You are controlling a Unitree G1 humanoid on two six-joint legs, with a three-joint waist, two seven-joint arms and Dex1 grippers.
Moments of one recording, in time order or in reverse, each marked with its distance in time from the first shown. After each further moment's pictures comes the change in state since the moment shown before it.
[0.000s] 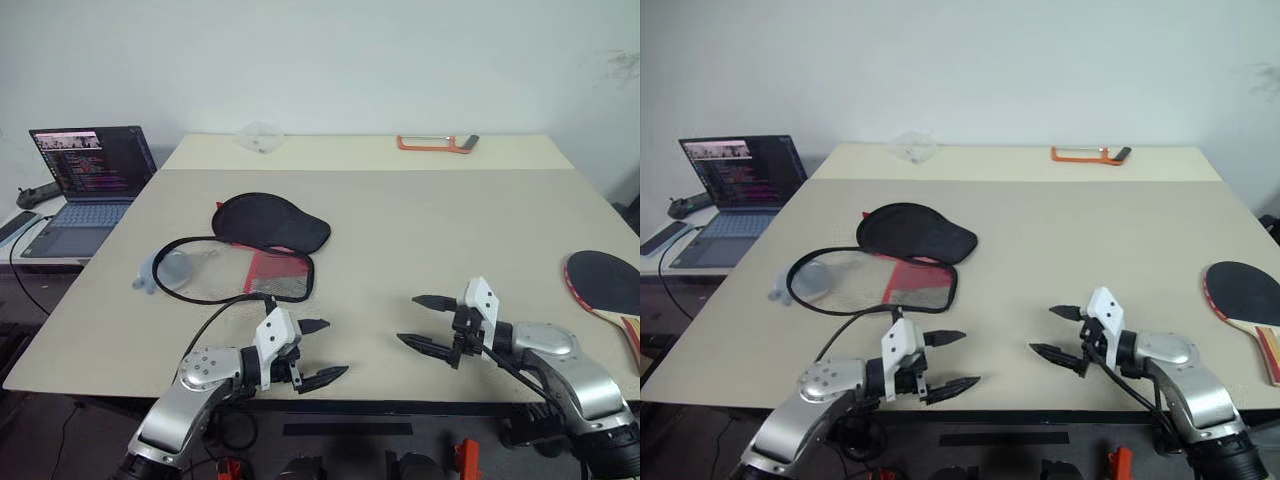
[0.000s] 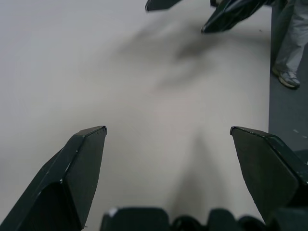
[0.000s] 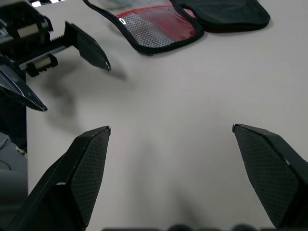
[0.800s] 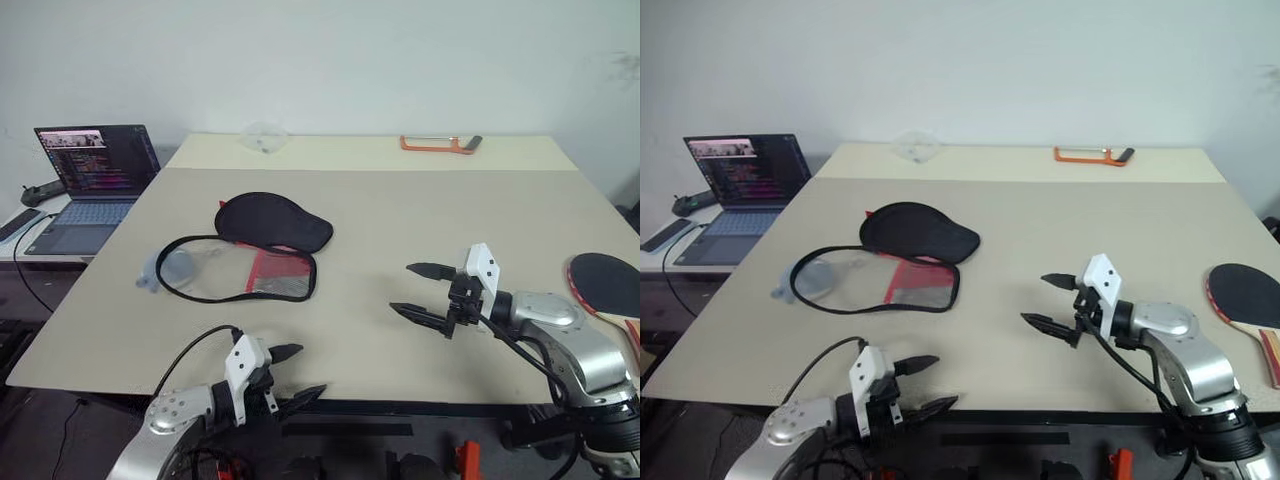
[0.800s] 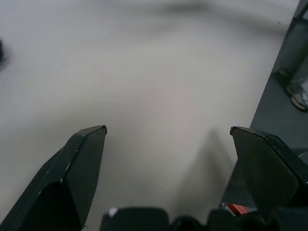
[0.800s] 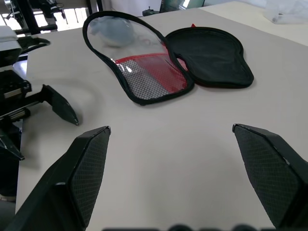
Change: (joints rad) left arm 0.259 -0.020 0.155 -0.048 -0.068 -0.034 0.069; right arm -0.166 0.006 -0.001 -0.026 0.044 0.060 -0.034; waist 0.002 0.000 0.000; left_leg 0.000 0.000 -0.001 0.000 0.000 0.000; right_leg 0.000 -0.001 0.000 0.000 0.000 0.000
